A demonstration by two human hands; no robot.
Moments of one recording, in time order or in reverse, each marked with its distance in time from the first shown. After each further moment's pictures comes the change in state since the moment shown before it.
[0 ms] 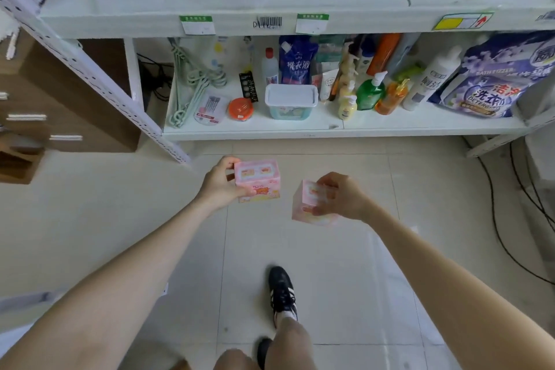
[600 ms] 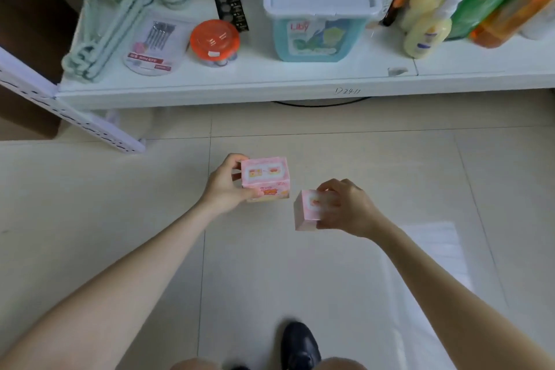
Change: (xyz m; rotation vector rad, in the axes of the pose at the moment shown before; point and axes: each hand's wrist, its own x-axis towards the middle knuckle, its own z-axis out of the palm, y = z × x) left_hand 0.278 -0.275 0.115 0.017 -0.047 0.063; right_hand 0.288 0.197 0.179 -0.142 0.077 -0.104
